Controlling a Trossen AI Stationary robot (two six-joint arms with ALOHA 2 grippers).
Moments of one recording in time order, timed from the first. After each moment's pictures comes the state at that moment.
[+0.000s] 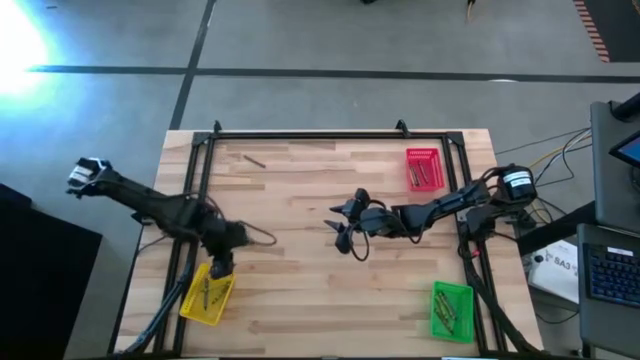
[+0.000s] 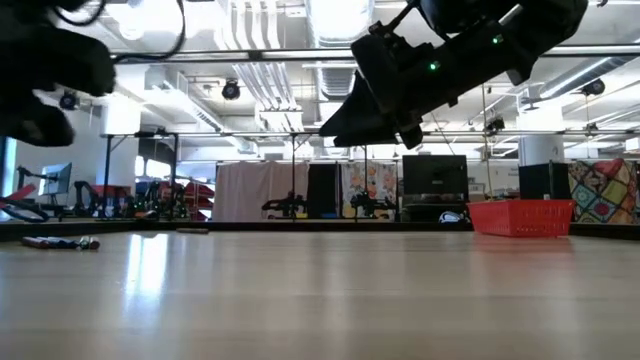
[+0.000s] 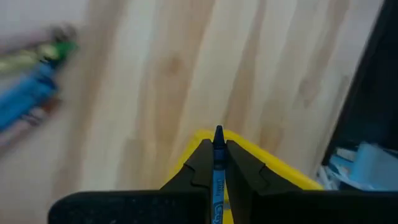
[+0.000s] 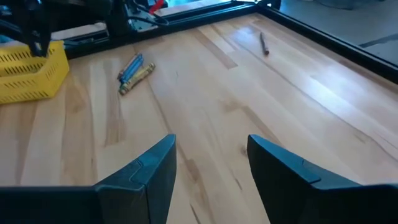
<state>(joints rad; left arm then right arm) -0.34 1.01 0.64 -0.83 0.30 -0.73 0.13 1.67 0.80 0.45 0.42 0.29</state>
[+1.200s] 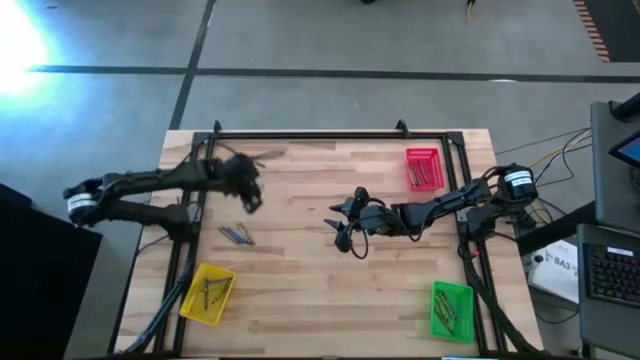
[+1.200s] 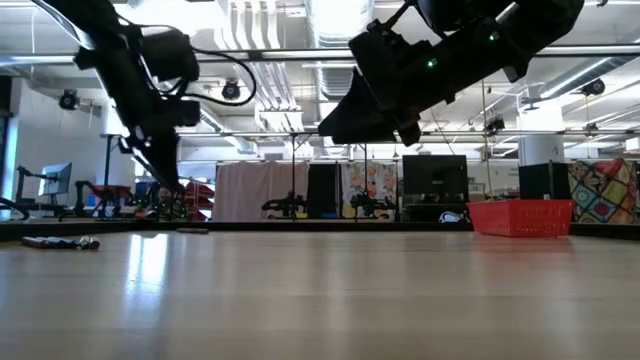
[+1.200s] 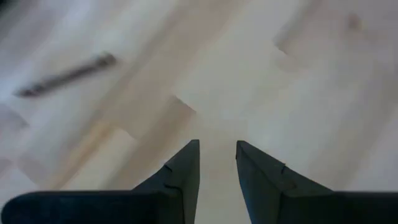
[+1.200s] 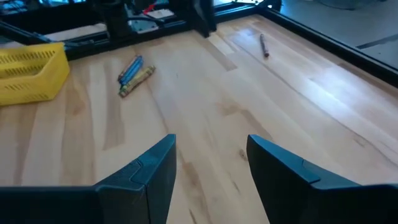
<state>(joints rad) 0.45 1.10 0.63 -0.60 -0.09 -0.18 0.11 1.66 0.81 0.43 0.40 0.29</state>
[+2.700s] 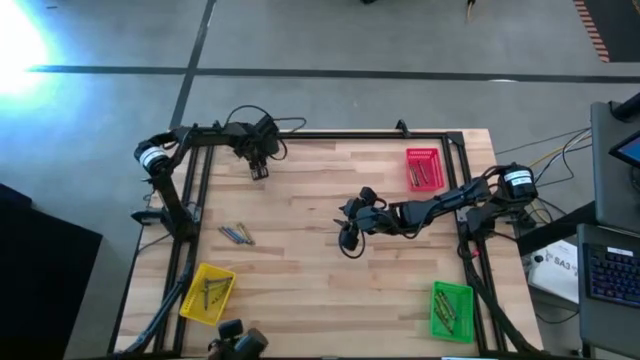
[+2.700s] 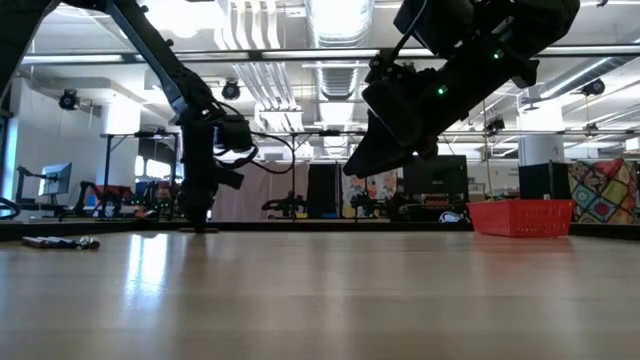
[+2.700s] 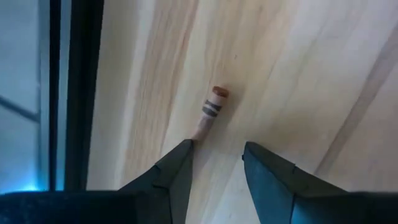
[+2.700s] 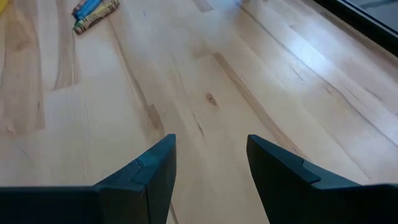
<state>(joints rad) 0.81 1.83 1.02 -0.55 -0.23 0.54 0.10 1.66 0.80 0.21 0.41 0.30</state>
